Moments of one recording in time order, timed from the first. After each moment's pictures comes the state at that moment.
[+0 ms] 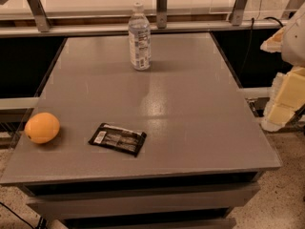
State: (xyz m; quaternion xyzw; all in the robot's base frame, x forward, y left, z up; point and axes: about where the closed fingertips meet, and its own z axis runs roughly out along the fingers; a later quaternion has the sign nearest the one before) arm 0.438 -0.216 0.977 -0.60 0.78 -0.04 0.16
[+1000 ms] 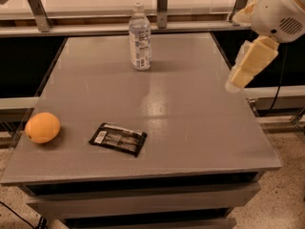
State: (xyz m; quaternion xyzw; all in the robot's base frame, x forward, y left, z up) arm 0.515 -0.174 0.998 -0.61 0.75 0.00 0.27
